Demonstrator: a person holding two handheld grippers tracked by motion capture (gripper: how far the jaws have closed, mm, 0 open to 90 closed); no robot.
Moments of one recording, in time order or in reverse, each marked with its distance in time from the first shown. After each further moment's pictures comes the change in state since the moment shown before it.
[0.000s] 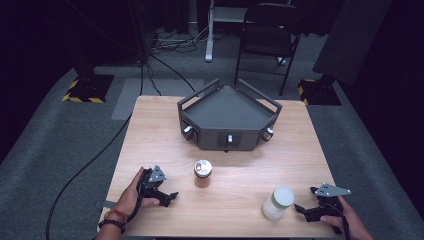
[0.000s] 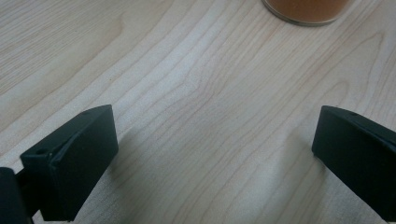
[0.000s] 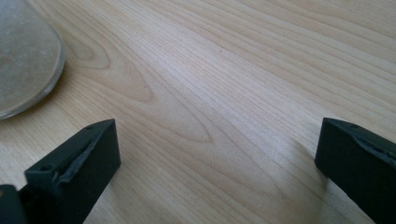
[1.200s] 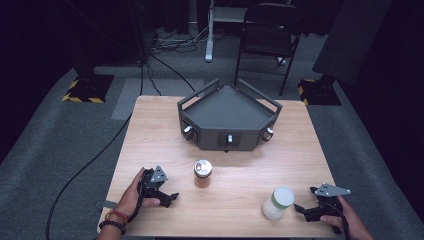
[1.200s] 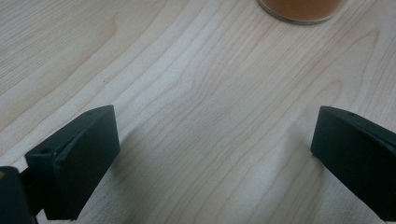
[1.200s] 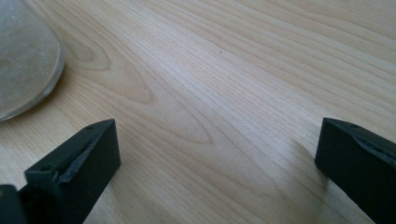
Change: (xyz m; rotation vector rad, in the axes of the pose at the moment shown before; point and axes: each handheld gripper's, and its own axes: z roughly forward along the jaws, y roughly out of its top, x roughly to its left) left arm -0.006 0.007 0.000 0.017 0.005 0.019; right arm 0.000 0.000 0.000 0.001 0.000 0.001
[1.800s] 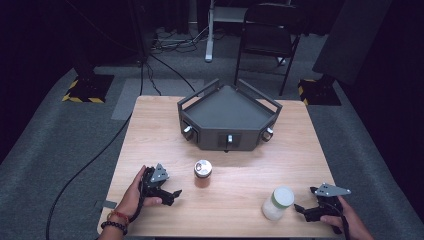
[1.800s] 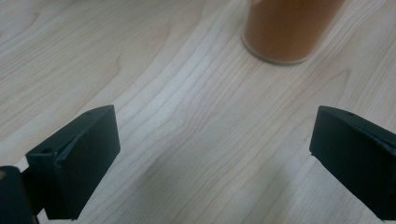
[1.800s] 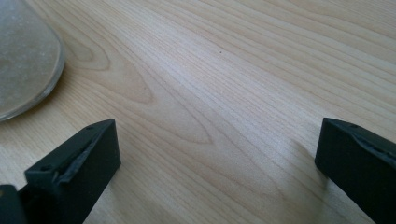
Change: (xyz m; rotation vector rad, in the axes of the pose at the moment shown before) left arm -0.009 0.001 -0.009 -0.089 0.005 -0.008; right arm 0.000 0.000 0.000 0.000 0.000 0.000
